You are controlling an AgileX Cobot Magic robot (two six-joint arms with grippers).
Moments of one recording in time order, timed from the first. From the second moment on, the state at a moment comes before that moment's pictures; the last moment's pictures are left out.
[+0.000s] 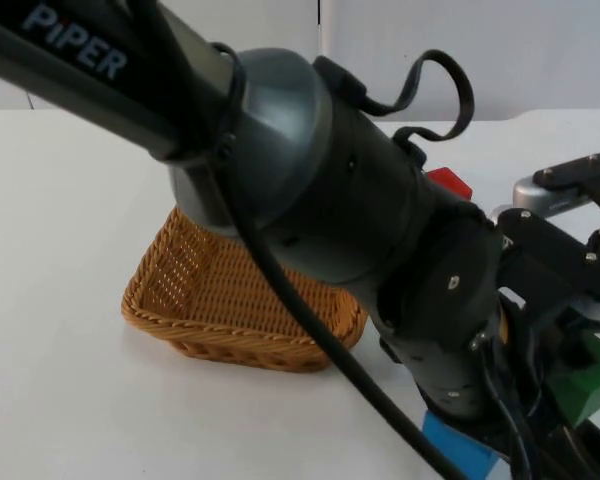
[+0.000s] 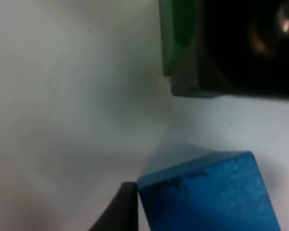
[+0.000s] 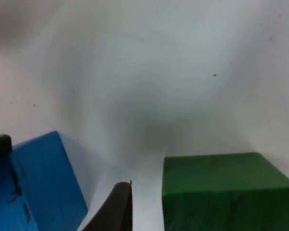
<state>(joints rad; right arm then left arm) 0.37 1.85 -0.87 0.16 0.45 -0.30 -1.02 2.08 -1.17 -0.10 0.27 0.05</state>
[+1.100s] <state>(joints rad) 0.37 1.87 -0.87 0.16 0.40 -0.30 -1.00 2.14 -1.17 -0.09 0.23 0.05</state>
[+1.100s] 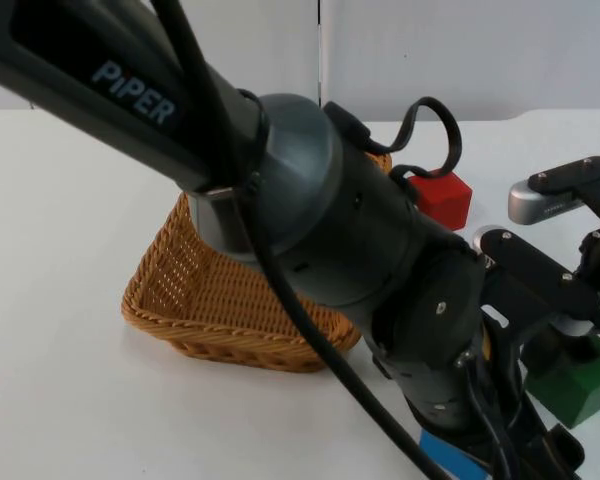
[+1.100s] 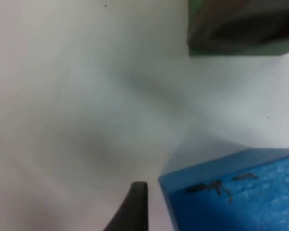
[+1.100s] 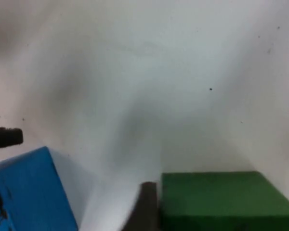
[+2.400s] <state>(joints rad) 0.37 1.56 -0.87 0.16 0.50 -0.31 -1.00 1.98 -1.17 -0.10 0.38 0.05</state>
